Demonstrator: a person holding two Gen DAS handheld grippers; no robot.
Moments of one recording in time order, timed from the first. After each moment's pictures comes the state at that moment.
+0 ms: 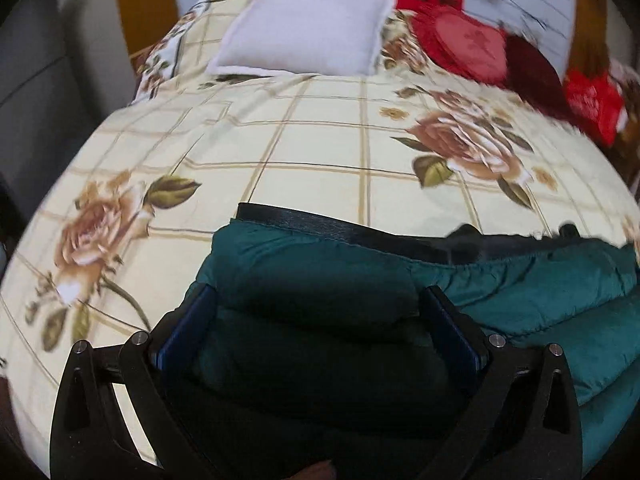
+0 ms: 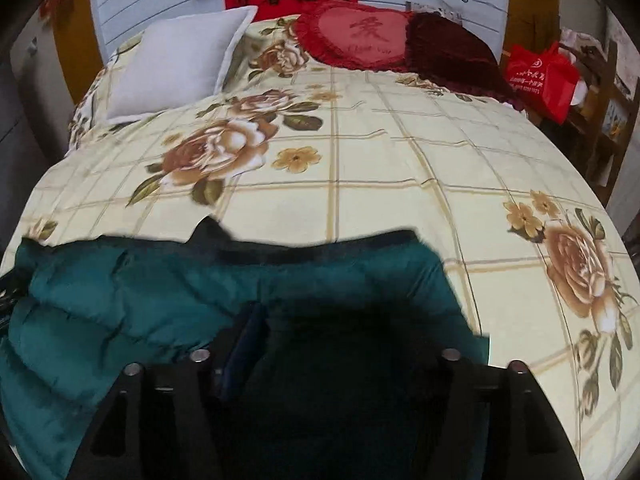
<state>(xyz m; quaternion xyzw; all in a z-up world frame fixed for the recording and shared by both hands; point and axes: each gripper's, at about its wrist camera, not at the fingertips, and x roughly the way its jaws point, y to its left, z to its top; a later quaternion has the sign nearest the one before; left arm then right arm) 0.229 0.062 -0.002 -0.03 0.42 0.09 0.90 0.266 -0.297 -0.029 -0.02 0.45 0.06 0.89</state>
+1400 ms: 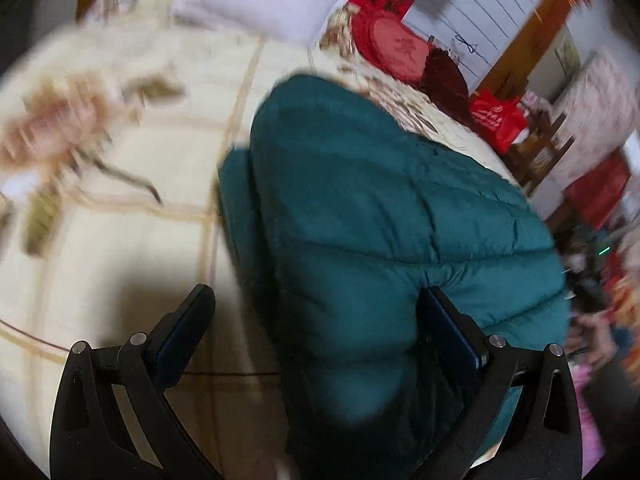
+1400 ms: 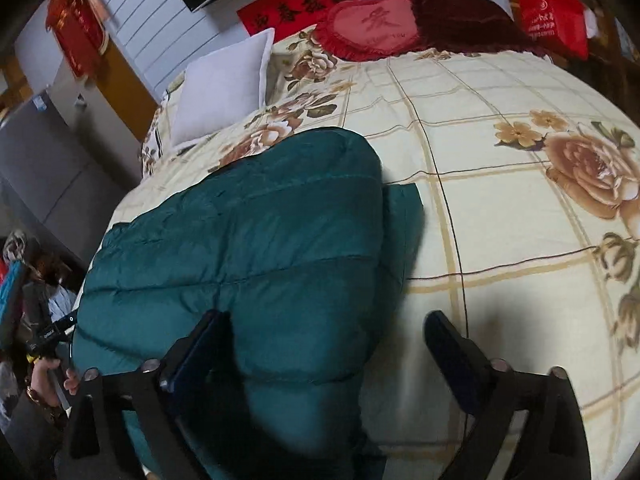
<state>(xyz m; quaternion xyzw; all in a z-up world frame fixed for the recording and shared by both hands) 0.147 0.154 -0.029 -0.19 0.44 -0.14 0.87 0.195 -0.389 -0.049 0.14 0.44 0.21 0.86</state>
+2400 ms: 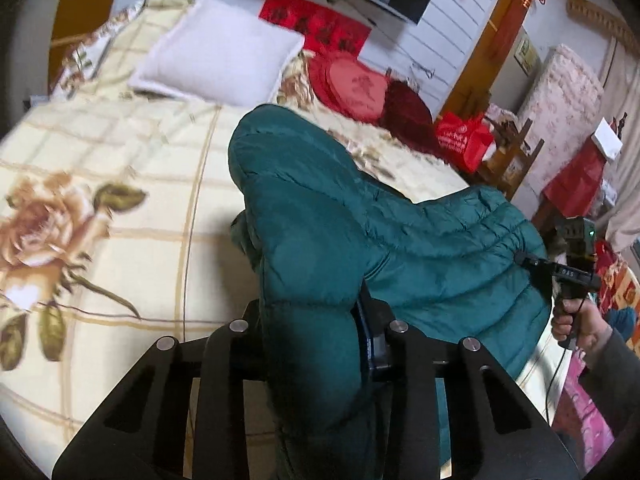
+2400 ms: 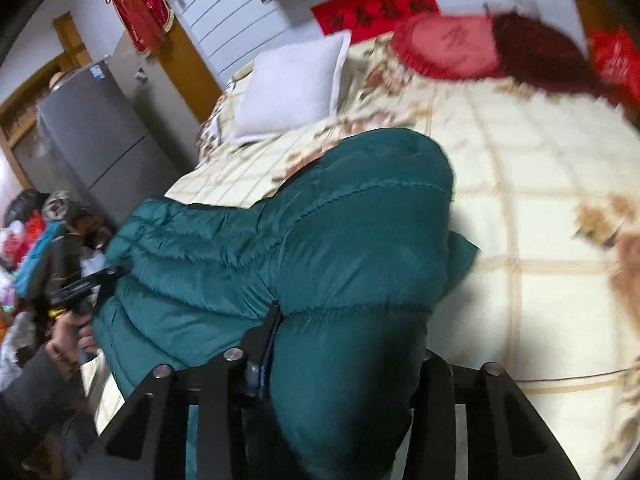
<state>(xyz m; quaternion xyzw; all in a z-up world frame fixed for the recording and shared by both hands) 0.159 0.119 0.060 -0.13 0.35 -0.16 0.91 0.216 -0.346 0.021 0.06 0.39 0.29 0.87</state>
